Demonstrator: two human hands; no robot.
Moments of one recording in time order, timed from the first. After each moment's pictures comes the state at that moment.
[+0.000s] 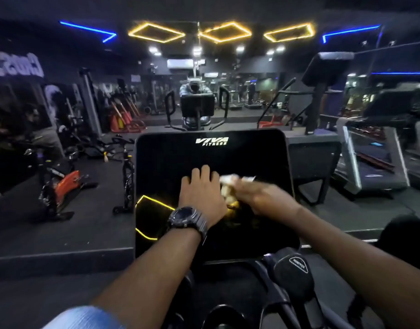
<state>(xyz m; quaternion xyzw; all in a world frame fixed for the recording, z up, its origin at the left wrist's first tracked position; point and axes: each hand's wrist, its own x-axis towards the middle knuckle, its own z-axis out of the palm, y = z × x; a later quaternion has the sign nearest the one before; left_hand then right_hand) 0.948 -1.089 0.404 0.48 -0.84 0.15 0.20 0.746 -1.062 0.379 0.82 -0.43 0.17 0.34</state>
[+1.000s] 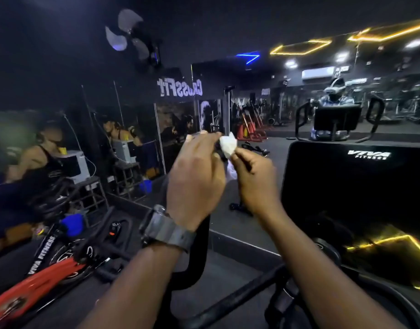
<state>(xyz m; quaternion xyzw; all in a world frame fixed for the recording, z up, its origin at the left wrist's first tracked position) 1.220 -0.899 0.510 0.54 -0.65 0.16 0.51 1.112 -0.978 0.480 0.71 -0.31 0.61 -0.17</state>
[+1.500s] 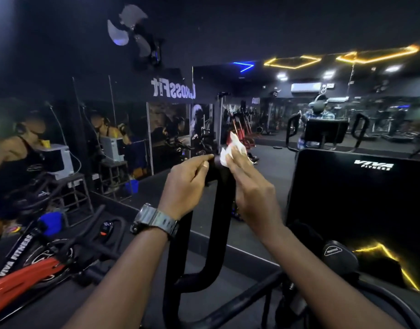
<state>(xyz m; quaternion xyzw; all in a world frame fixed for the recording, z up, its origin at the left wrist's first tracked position) 1.318 -0.928 0.473 0.52 -0.65 -0.02 0.55 1.155 -0.970 0.445 0.77 -0.29 0.53 0.19</state>
